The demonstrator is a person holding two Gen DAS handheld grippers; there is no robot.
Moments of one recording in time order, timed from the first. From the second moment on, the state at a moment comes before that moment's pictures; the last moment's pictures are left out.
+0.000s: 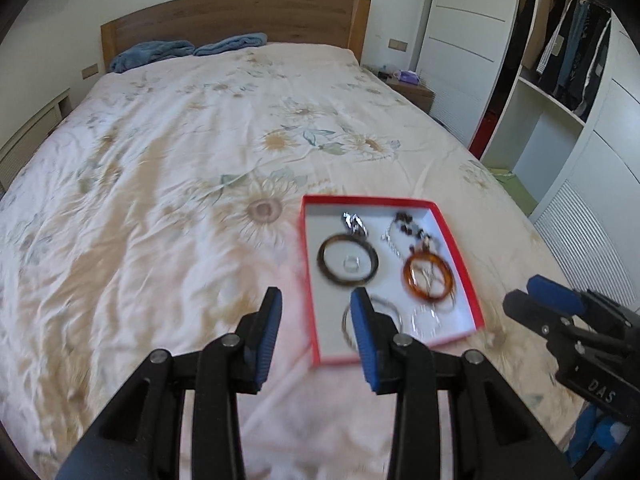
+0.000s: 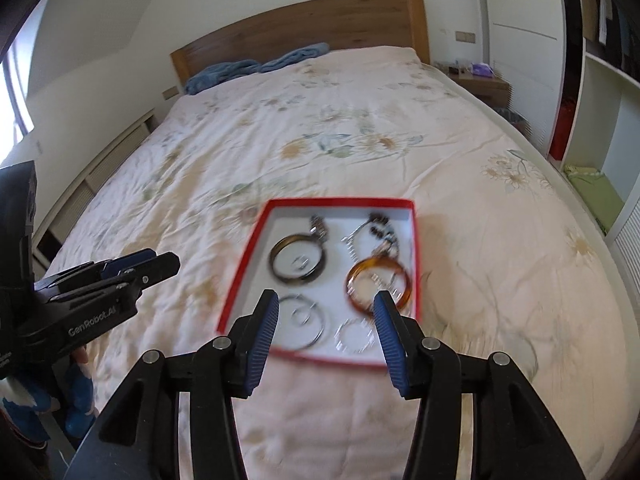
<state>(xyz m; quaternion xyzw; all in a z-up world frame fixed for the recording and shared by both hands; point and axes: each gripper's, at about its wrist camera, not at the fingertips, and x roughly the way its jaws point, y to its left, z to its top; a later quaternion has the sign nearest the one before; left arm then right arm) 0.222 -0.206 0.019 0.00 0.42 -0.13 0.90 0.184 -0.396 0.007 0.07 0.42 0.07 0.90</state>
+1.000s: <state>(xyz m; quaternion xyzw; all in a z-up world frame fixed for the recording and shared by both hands) -0.010 -0.090 0.115 0.03 0.30 -0.03 0.95 -0.001 -0.281 0.078 0.02 0.34 0.11 0.93</state>
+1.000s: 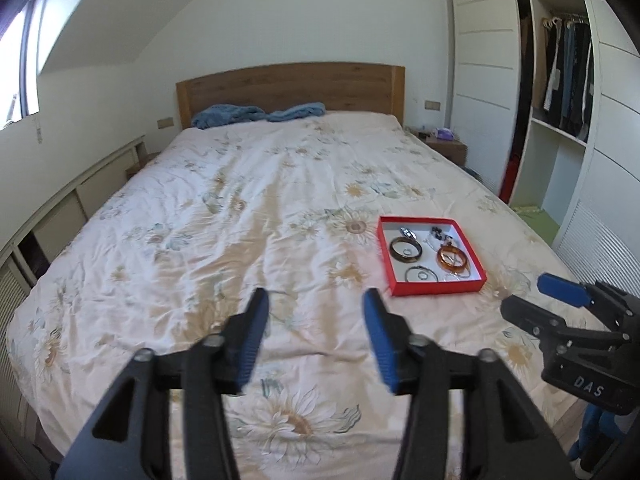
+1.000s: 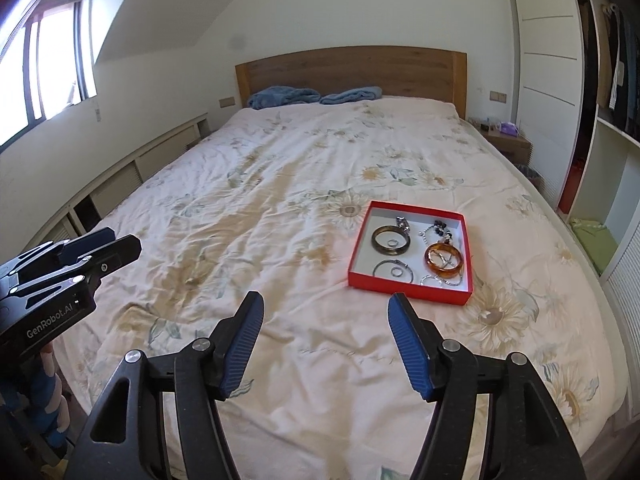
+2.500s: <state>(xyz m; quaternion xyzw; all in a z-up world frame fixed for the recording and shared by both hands) -0.032 -0.052 0.095 0.01 0.30 0.08 0.95 -0.046 -0.298 0.073 0.02 0.29 0.05 0.96</state>
